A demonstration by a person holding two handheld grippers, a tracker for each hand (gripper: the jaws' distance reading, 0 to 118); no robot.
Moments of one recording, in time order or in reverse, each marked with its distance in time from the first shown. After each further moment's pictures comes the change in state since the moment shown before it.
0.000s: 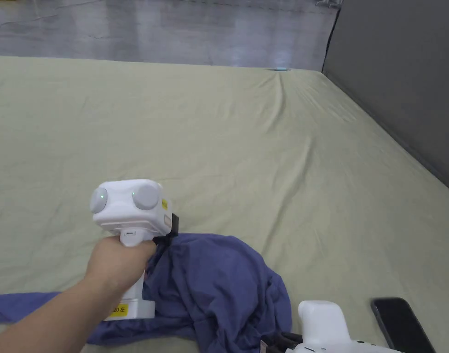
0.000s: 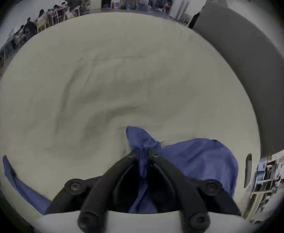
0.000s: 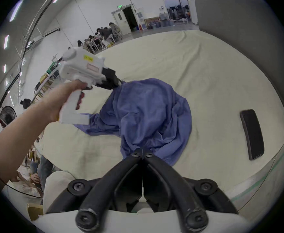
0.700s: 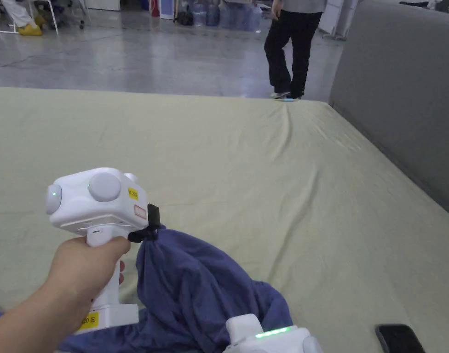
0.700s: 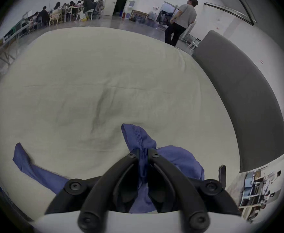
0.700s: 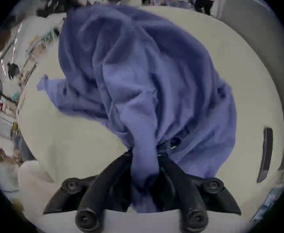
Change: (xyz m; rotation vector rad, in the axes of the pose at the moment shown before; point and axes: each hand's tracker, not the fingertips) left arm -0.034 -0.006 0.129 0.138 -0.053 0.105; right arm -0.039 0.009 -0.114 -0.293 -0.081 0.216
